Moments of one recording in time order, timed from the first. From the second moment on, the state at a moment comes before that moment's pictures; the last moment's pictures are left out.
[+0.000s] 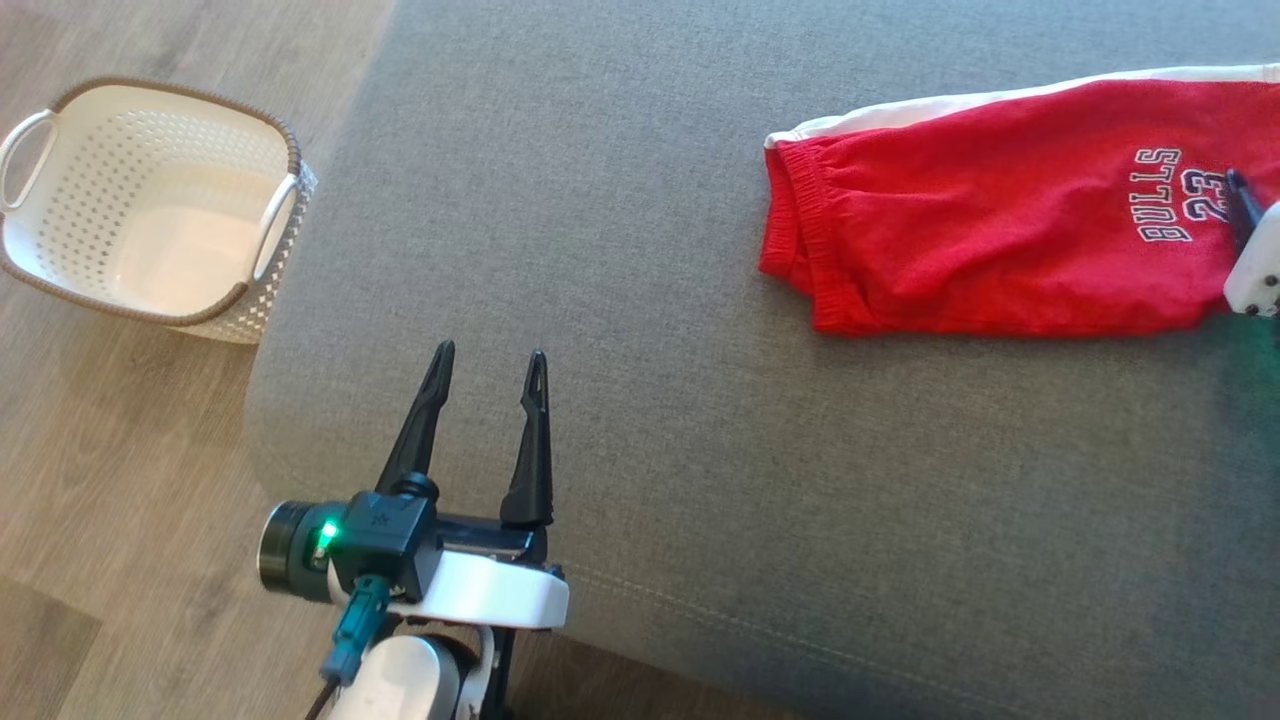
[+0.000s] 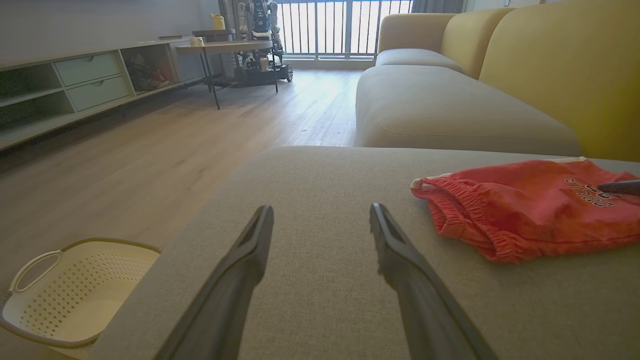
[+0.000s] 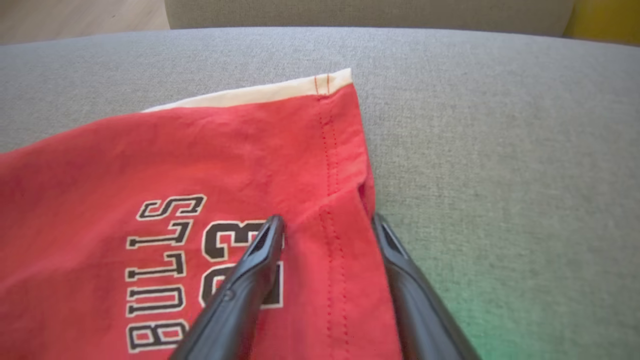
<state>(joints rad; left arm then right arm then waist) -0.06 0.06 -0.43 -0.05 -0.12 0.22 -0.26 -0.98 -0.41 -0.01 1.30 0.25 0.13 0.03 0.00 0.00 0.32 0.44</state>
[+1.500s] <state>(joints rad) -0.04 0.05 -0.45 -0.01 -0.16 0.19 -0.26 -1.13 -0.14 0.20 1.26 0.20 0.13 0.10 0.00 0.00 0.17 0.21</state>
